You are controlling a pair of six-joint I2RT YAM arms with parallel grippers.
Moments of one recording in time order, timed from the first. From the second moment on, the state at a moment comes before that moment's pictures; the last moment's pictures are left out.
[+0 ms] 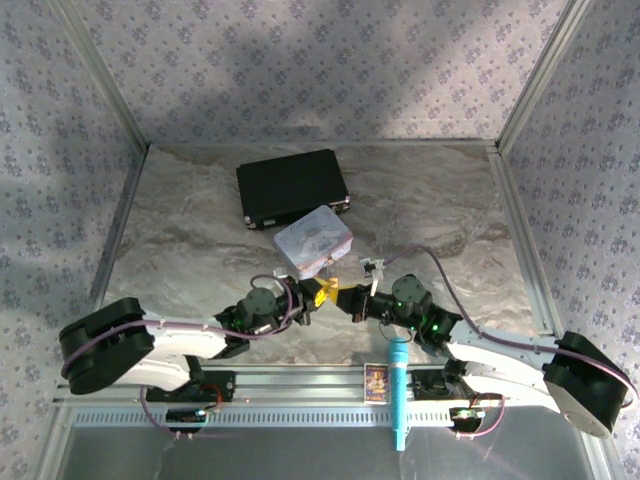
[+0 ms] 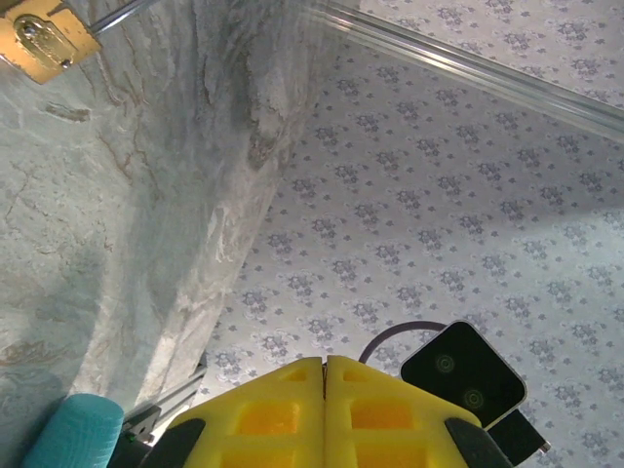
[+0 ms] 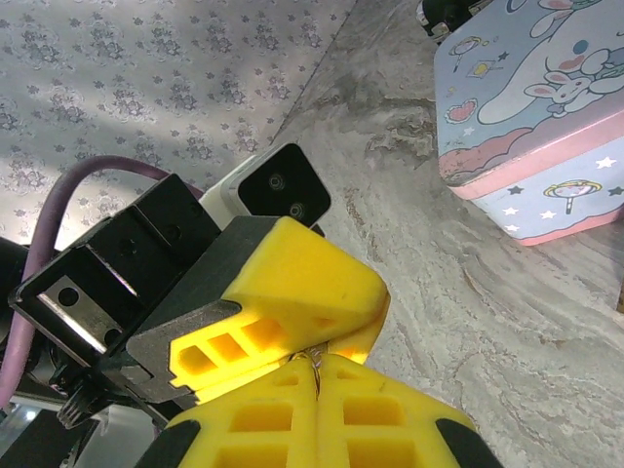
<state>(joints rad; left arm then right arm) -1.10 1.28 0.26 0.86 -0.12 -1.95 0.90 0.97 0.24 0.52 -0.24 0.80</state>
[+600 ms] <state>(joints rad) -1.07 1.00 0.40 0.49 -0.15 -1.52 0.87 0.97 0.26 0.52 -0.26 0.85</state>
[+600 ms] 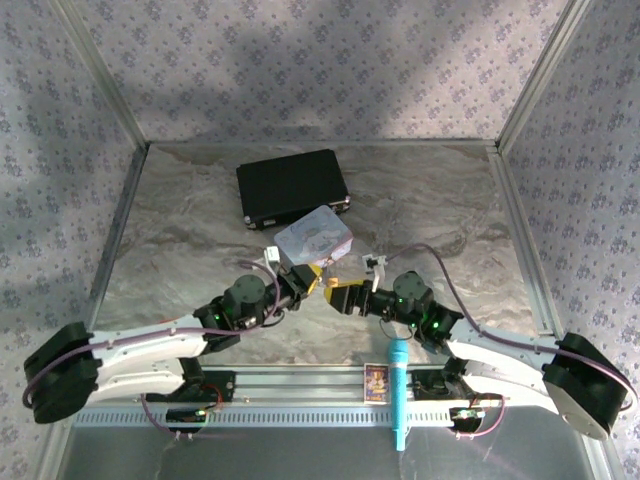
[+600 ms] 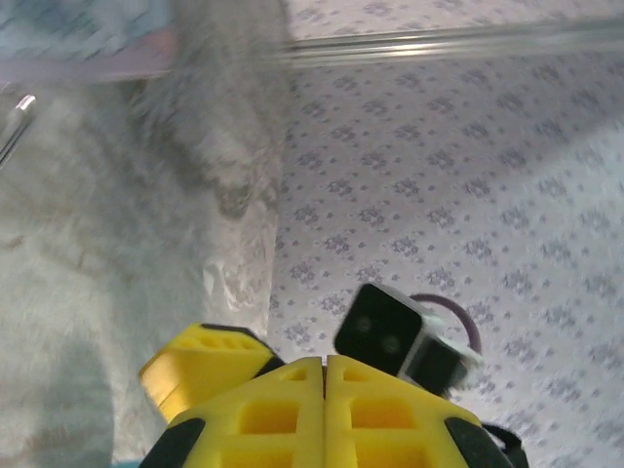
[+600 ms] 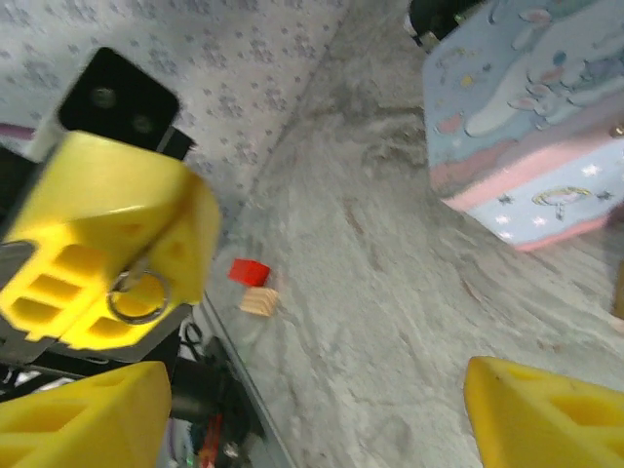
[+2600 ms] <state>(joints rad) -0.99 0.85 0.53 0.18 -0.13 -1.25 0.91 1.07 0.43 0.59 -0.43 0.80</state>
